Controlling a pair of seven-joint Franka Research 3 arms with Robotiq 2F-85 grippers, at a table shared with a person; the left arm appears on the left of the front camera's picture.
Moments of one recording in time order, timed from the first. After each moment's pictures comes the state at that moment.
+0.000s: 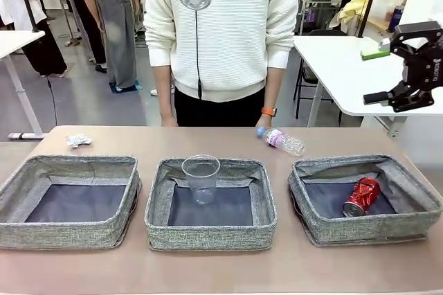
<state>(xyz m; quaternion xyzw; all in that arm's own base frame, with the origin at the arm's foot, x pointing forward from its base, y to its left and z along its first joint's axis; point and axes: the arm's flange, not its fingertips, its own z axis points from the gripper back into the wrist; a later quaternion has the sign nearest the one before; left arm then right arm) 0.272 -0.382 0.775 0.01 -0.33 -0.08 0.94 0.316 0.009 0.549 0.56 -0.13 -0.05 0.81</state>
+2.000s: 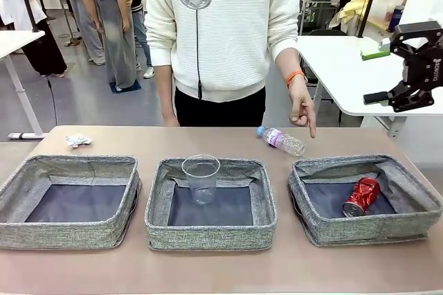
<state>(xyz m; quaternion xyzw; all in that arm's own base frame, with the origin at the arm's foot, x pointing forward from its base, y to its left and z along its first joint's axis) 0.273 -0.383 0.775 0.00 -0.32 -0.08 0.94 0.316 0.009 0.548 0.56 -0.13 -0.05 0.81</state>
